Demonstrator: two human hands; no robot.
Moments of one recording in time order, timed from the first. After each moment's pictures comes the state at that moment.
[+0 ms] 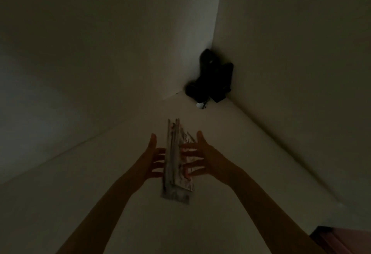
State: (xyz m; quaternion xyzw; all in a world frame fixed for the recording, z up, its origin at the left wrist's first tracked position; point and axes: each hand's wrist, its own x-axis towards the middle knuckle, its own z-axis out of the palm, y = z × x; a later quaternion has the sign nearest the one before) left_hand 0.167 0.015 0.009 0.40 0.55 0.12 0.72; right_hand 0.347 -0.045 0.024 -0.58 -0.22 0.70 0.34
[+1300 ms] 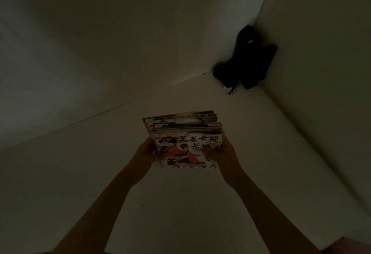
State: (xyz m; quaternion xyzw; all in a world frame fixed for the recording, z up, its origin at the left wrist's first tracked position) left_hand 0.100 0.006 -0.060 0.44 0.49 0.28 0.70; right_hand 0.322 -0.052 -0.052 -0.58 -0.33 0.56 0.48
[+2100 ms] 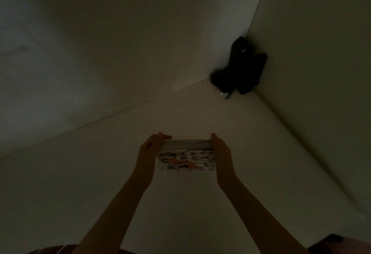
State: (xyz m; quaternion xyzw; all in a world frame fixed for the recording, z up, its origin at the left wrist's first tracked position) left_hand 0.123 -0.016 -0.024 0.44 0.53 0.43 0.58; right_hand 0.301 -0.065 -0.011 -0.63 -0.20 0.52 0.53
